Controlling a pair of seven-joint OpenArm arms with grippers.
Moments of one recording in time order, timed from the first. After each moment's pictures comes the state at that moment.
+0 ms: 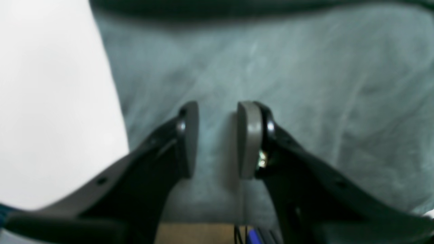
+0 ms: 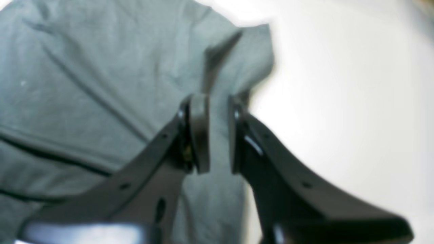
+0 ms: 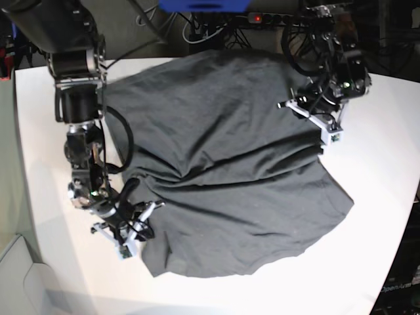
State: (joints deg) left arm 10.7 -0.6 -16.4 101.8 -14.0 -5.3 65.8; right arm 27.7 7.1 -1.5 58.8 4.3 26.8 -25.5
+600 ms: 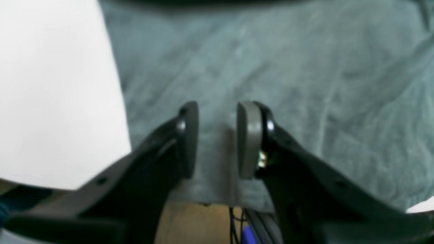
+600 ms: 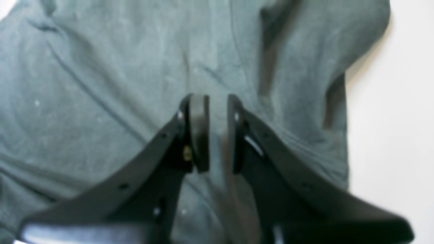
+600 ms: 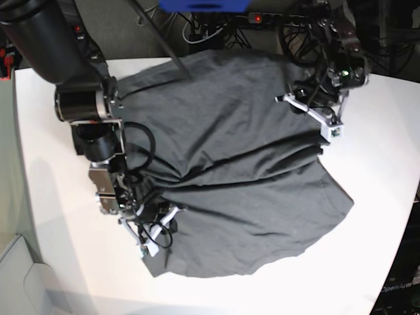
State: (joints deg) left arm 14.6 1.6 -16.7 108.2 -14.3 -5.2 65.7; right arm 40.7 1.9 -1.2 23.2 4.1 25.6 -9.7
